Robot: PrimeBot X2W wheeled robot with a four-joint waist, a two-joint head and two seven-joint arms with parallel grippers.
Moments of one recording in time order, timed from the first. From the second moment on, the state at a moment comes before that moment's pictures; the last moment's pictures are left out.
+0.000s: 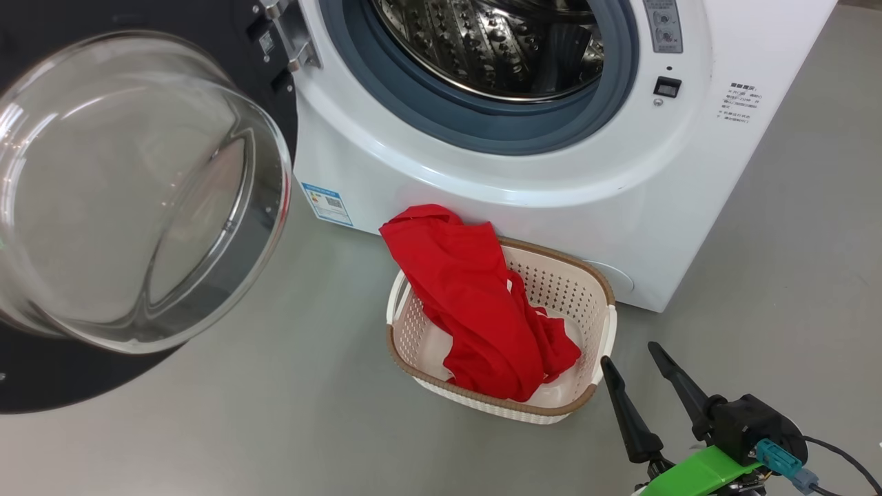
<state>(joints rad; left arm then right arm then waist) -0.79 0.65 0.33 0.92 -1.05 -0.12 0.52 -0.02 -0.06 0.15 0.26 0.27 0.12 -0.26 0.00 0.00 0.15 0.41</state>
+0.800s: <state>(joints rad) -0.44 0.68 0.14 0.36 -1.38 -0.12 0.69 -0.02 -0.05 0.14 0.26 0.27 0.12 -0.26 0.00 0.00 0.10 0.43</state>
